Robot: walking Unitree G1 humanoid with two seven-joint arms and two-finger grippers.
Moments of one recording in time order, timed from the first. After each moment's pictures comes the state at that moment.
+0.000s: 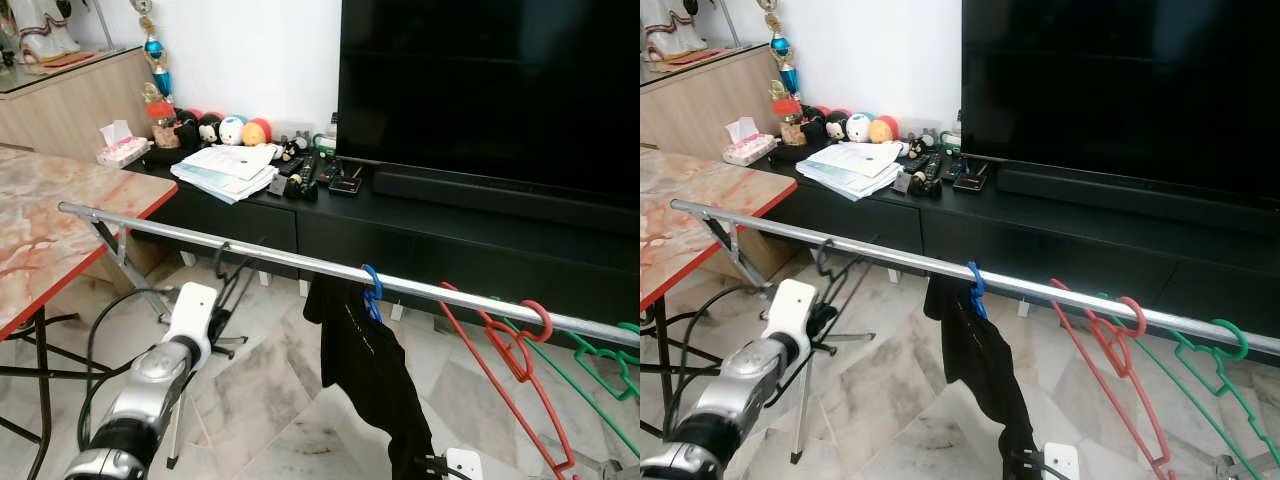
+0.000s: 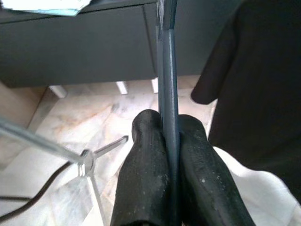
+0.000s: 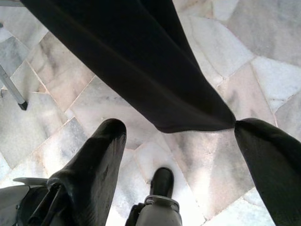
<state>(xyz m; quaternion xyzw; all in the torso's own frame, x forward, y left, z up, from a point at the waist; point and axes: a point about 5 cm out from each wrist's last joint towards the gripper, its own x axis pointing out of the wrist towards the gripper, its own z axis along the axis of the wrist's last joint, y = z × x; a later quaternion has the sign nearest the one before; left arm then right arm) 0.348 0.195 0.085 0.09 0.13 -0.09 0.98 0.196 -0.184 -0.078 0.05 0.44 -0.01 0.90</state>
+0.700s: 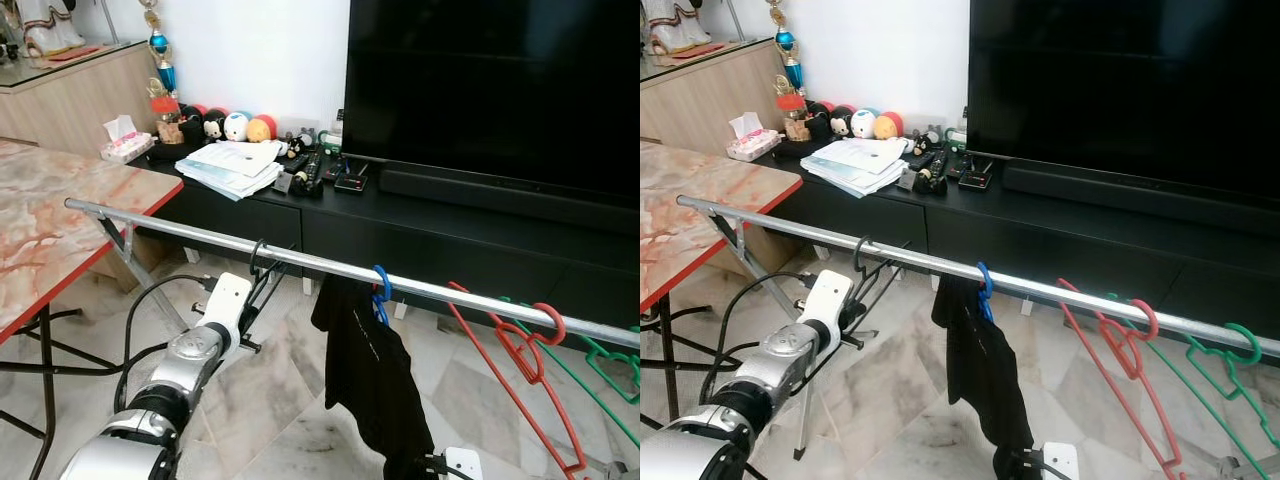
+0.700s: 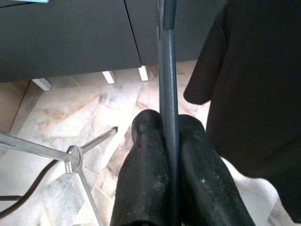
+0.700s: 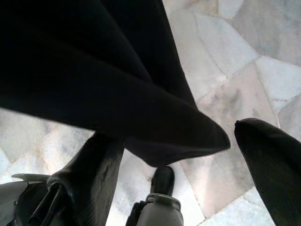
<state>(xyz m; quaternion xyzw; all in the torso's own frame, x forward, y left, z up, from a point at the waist) 0.364 0.161 0.085 0.10 0.16 -0.12 0.97 0.197 -0.184 -0.077 0.04 0.44 -0.01 0.90</state>
